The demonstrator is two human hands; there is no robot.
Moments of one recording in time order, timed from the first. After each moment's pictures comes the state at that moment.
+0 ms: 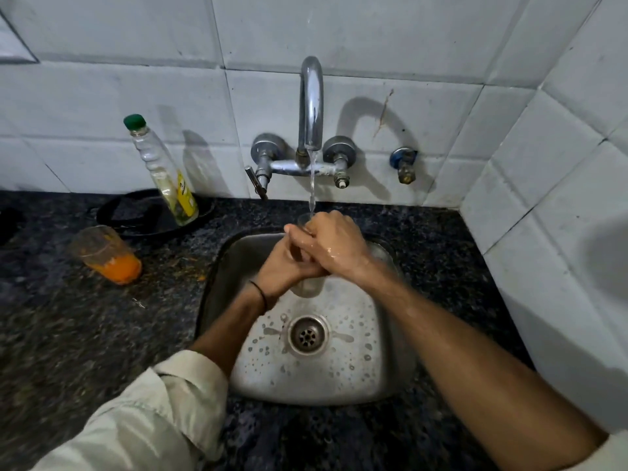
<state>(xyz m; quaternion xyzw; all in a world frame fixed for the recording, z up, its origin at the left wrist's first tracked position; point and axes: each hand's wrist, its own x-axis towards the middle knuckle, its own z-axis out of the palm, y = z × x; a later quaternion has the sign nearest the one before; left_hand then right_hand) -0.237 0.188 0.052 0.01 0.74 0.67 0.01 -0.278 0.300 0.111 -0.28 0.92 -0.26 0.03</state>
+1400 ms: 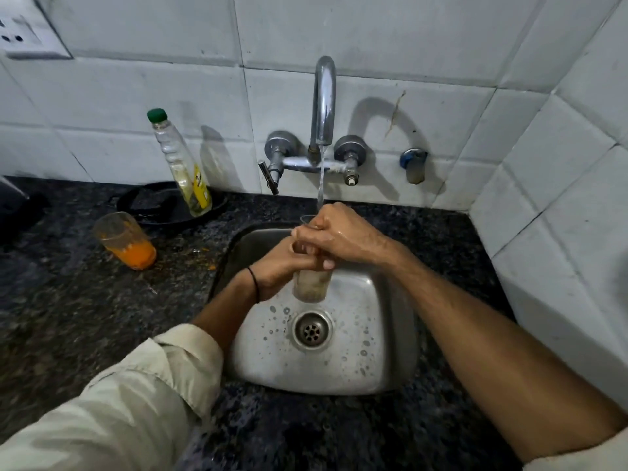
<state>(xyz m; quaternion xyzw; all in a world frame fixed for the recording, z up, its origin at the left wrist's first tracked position) -0.228 0.177 0.048 0.04 0.64 0.76 0.11 -0.282 0.310 0.123 -0.34 0.88 -0.30 0.14</state>
